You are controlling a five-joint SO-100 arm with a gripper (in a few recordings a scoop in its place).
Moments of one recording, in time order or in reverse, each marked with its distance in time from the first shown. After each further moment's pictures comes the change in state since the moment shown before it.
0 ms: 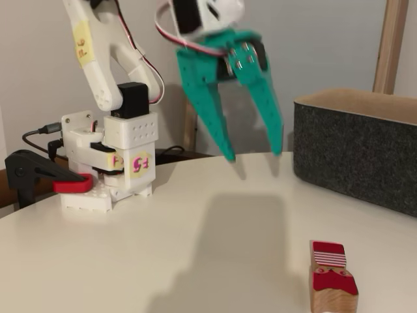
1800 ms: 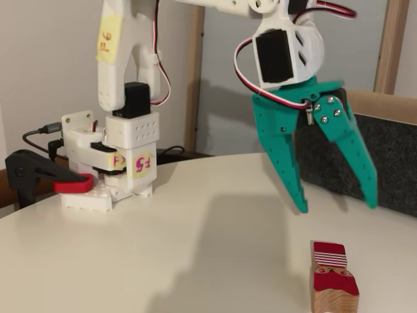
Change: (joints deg) arm -2.0 -33.5 -25.0 -9.6 -5.9
